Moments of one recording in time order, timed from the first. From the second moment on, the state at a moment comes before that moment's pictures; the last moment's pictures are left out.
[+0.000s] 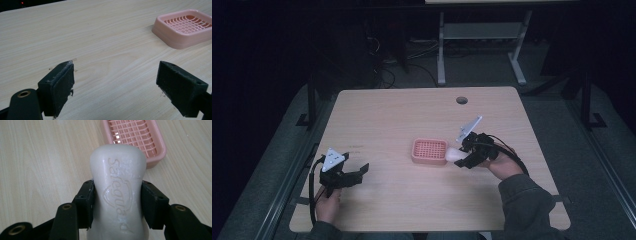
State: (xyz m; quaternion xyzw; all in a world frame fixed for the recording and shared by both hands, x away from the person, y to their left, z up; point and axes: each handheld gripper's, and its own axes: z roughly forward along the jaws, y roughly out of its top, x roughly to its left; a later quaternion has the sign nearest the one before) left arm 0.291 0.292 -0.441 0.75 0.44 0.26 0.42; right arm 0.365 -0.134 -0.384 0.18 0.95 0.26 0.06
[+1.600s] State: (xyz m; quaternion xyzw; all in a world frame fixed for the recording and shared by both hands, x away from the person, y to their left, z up) left arm 0.291 0.291 -0.440 0.75 0.44 0.26 0.43; right arm 0.407 -0.086 -0.371 0.15 0.96 0.25 0.04
